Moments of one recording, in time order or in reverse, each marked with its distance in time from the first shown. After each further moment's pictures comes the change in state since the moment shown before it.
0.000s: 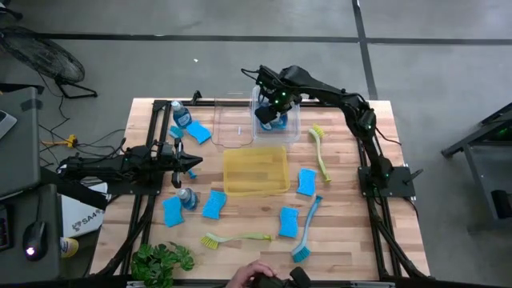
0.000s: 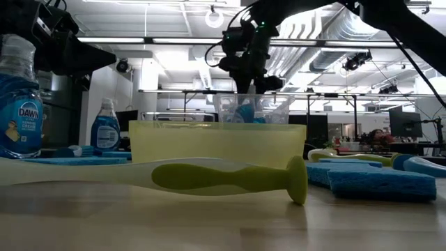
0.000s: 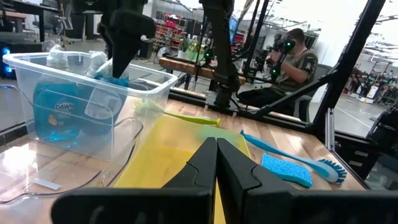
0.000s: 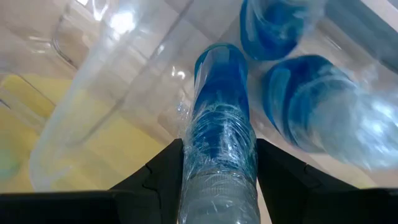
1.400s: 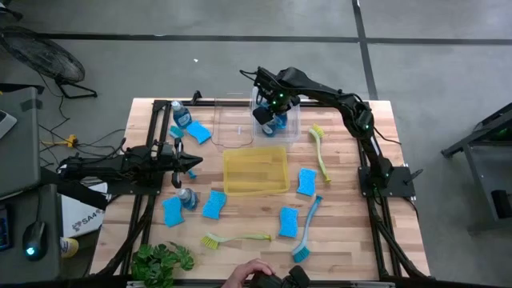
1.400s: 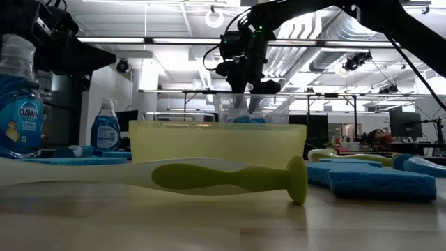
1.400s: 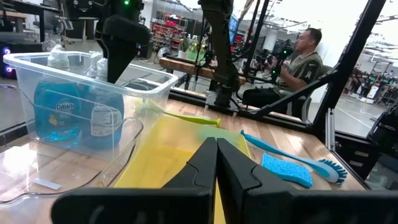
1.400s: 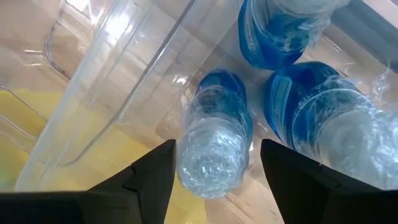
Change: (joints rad) left arm 0.000 0.000 0.000 0.000 -0.001 0.000; right arm 0.000 0.027 0.000 0.026 0.015 0.029
